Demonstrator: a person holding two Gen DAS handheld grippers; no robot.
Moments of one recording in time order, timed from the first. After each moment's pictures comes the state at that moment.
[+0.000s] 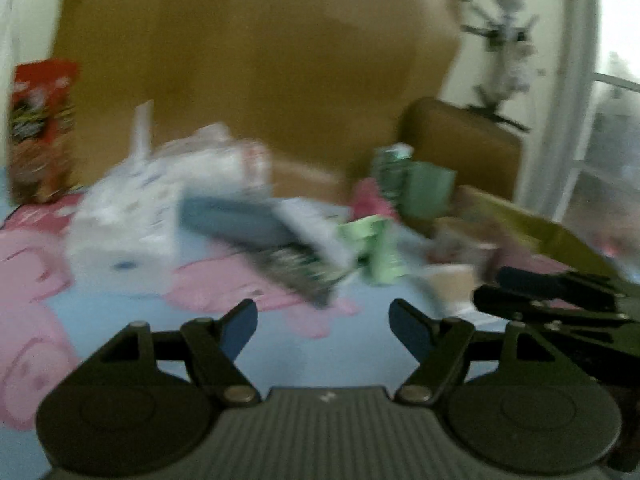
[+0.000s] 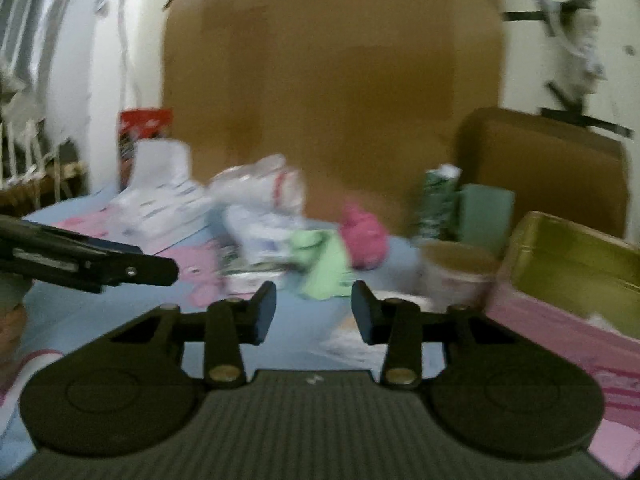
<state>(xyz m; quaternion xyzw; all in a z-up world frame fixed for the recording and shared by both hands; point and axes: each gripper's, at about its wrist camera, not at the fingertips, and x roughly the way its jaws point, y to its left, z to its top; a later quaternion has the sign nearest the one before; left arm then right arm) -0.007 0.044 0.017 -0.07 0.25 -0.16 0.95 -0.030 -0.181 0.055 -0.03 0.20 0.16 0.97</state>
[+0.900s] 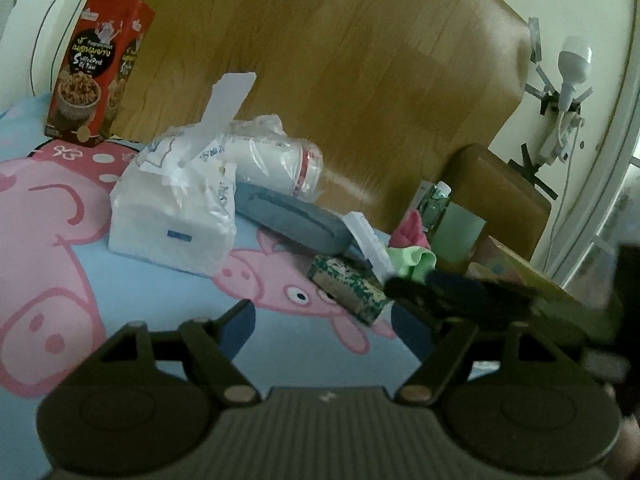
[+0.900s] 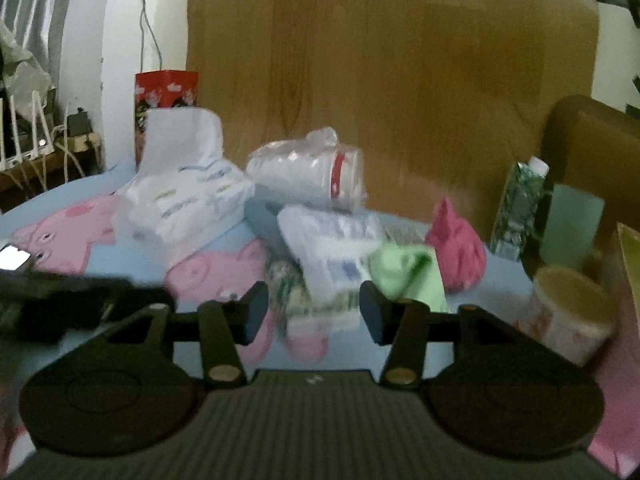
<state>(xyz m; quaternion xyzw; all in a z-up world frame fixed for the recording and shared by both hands) 0.001 0.085 0.004 -0.19 0.24 -0.15 0.94 0.046 -0.112 0.048 -0.05 0.25 0.19 0.95</state>
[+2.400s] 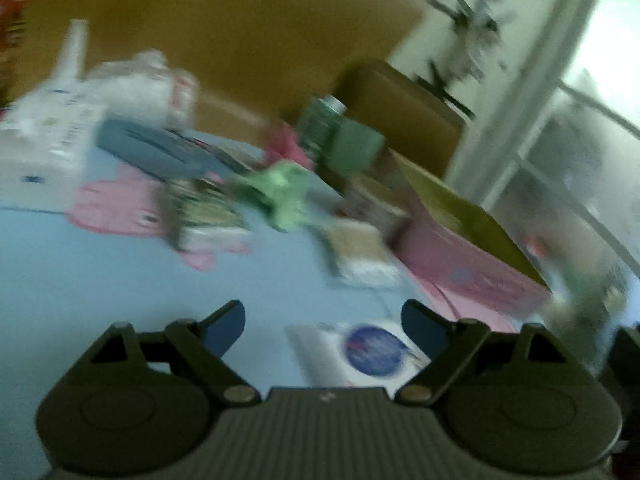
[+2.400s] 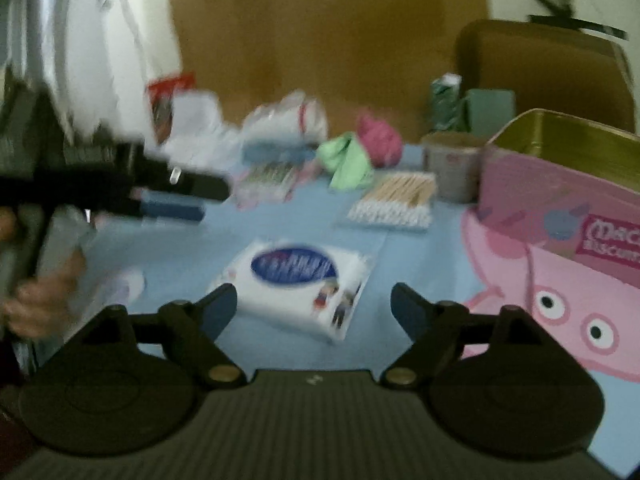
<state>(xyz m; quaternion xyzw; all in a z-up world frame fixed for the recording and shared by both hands) -0.017 0.006 0.019 -0.14 0.33 -0.29 0.89 -0.085 -0.220 0.032 0.02 0.30 0.21 0.93</state>
